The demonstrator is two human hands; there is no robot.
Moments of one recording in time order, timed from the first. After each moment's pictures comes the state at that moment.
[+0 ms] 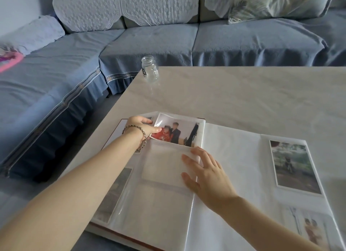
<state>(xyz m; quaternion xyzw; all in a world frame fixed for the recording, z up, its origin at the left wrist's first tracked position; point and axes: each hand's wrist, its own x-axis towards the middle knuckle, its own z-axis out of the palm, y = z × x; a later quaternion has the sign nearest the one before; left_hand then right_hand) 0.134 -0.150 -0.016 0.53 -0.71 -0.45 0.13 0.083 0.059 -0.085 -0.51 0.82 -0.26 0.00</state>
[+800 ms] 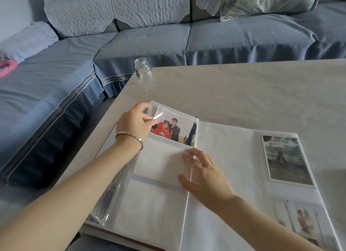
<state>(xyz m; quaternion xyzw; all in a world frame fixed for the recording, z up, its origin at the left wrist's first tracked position) 0.137 -0.126 0.003 0.37 -0.88 -0.19 0.25 0.085 0.068 -0.086 -0.47 0.82 -0.31 0.08</state>
